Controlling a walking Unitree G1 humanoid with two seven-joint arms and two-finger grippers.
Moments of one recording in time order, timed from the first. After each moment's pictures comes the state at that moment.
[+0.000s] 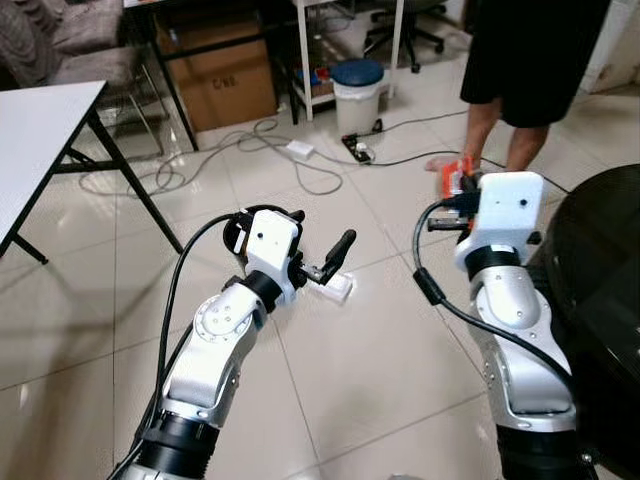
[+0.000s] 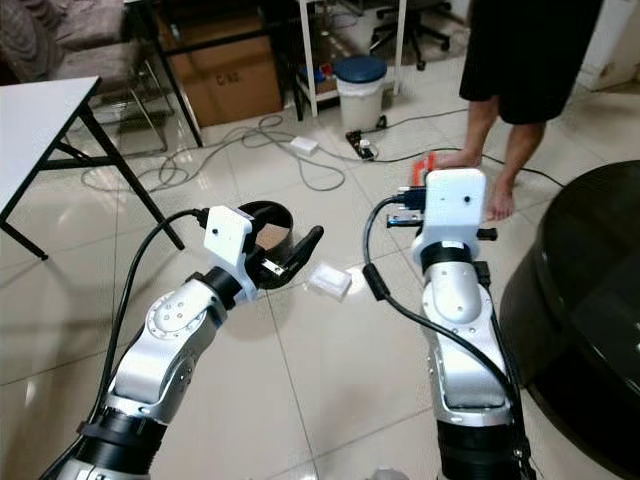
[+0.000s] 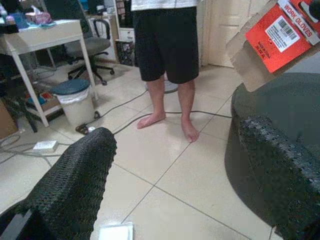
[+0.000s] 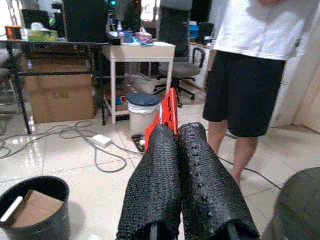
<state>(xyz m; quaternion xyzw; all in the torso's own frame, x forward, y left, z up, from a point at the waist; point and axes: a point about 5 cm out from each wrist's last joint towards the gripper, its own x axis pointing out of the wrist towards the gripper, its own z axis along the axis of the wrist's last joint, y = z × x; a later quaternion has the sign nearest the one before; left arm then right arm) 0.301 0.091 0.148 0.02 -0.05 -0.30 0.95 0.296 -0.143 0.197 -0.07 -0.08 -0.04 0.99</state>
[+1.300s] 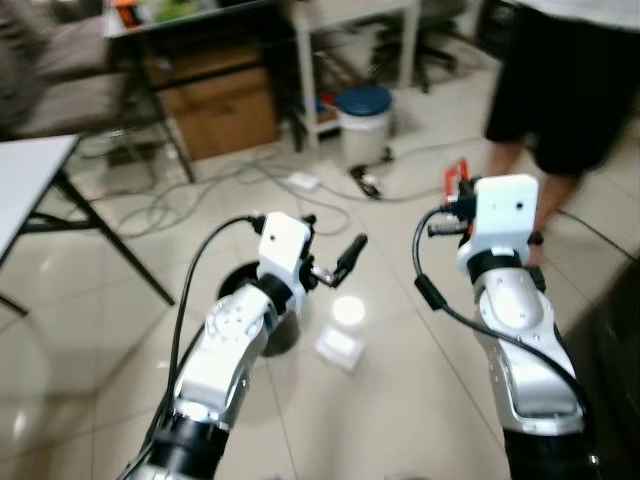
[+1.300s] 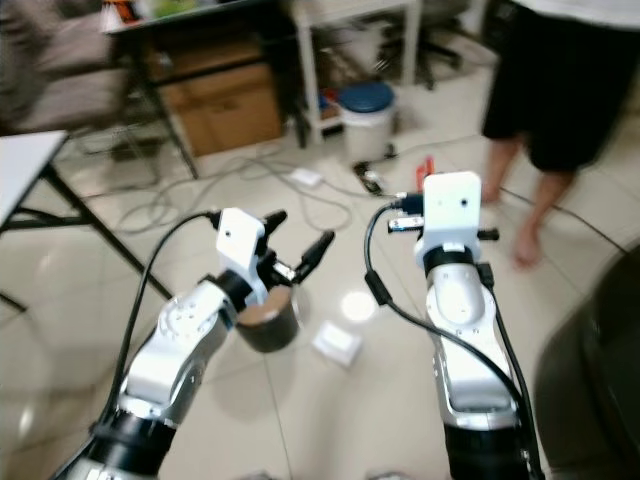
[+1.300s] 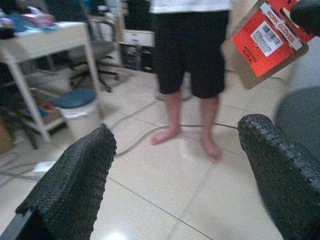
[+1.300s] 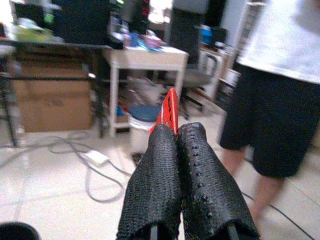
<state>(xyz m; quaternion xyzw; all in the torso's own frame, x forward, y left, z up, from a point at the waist) 0.301 0.078 0.149 0.01 -0.04 -0.31 0.95 0.295 -0.146 0.193 -0.09 -0.07 -0.03 0.99</state>
